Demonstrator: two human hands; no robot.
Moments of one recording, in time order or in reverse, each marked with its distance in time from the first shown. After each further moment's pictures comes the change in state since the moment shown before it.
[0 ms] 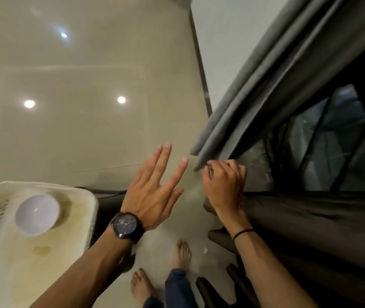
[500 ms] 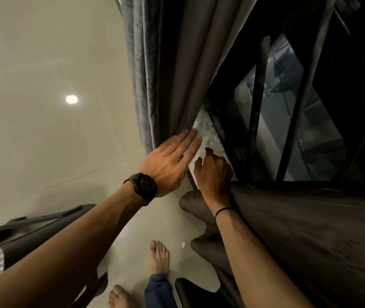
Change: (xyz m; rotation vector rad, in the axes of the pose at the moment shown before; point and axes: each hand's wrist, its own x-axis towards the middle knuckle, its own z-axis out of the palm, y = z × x) left_hand 0.145 0.096 0.142 -0.022 -0.210 0.459; right_hand 0.011 0.146 0.038 -0.097 -0.291 0.437
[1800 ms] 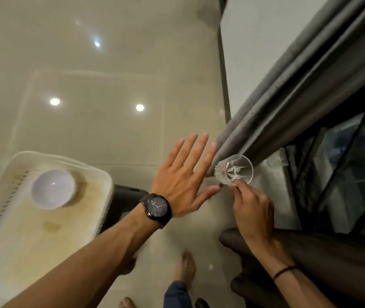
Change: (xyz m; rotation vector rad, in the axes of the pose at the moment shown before) left_hand -0.191 -0.009 -0.095 0.067 0.226 -0.489; right_hand -0.131 -0.094 -0.047 0.197 0.225 -0.593
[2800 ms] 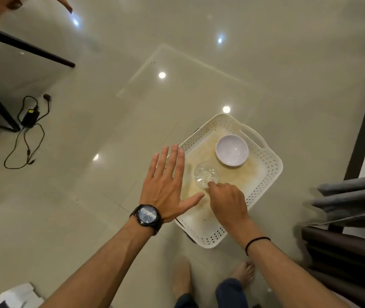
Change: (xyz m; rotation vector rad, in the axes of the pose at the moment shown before) left_hand -0.375 -0.154 -0.114 0.176 -0.096 -0.806; right_hand -0.126 -0.336 0.141 -0.054 -0.394 -0.828
